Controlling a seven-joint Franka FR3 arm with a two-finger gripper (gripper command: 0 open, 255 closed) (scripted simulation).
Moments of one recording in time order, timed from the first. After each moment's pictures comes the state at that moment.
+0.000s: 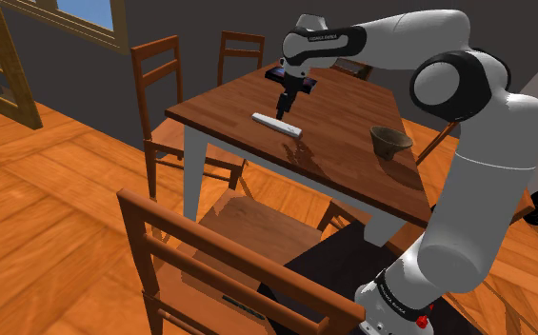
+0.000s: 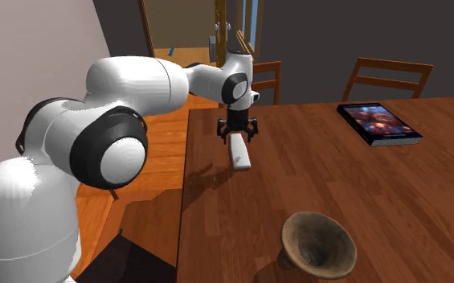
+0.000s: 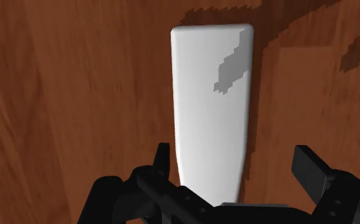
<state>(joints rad) 0.05 0.36 -0.17 -1.57 0.05 1.92 -0.65</state>
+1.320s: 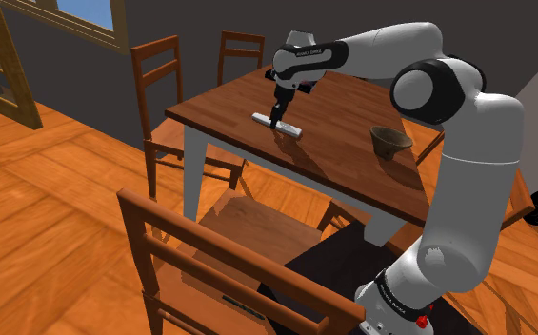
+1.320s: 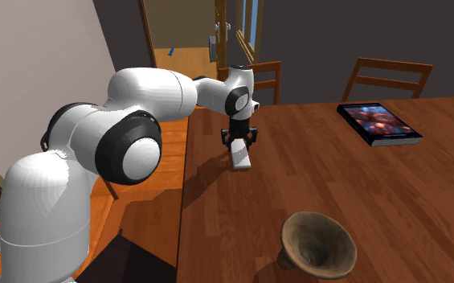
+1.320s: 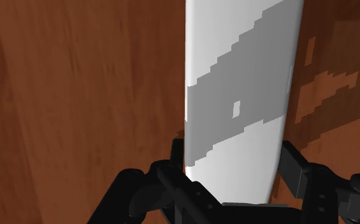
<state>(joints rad) 0.04 0.46 -0.16 -1.54 0.07 2.00 -0.69</state>
